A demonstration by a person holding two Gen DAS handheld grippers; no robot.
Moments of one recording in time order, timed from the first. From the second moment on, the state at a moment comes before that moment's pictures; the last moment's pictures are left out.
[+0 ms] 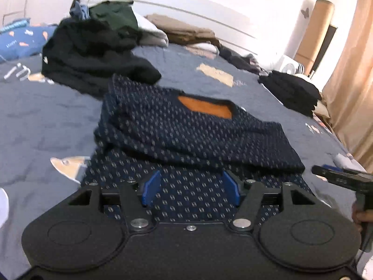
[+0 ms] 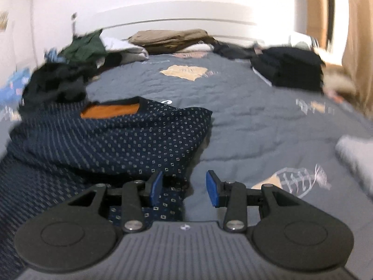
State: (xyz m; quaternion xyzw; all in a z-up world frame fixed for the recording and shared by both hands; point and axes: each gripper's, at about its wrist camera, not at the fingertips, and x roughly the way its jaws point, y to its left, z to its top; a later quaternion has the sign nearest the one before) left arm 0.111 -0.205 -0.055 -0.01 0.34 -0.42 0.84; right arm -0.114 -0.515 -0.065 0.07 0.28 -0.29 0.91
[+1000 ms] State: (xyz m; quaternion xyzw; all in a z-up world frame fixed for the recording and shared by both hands) left arm 0.118 -0.183 -0.036 0.01 0.33 -0.43 0.84; right arm -0.083 -0.513 -0.085 -0.04 0.42 -0.30 0.86
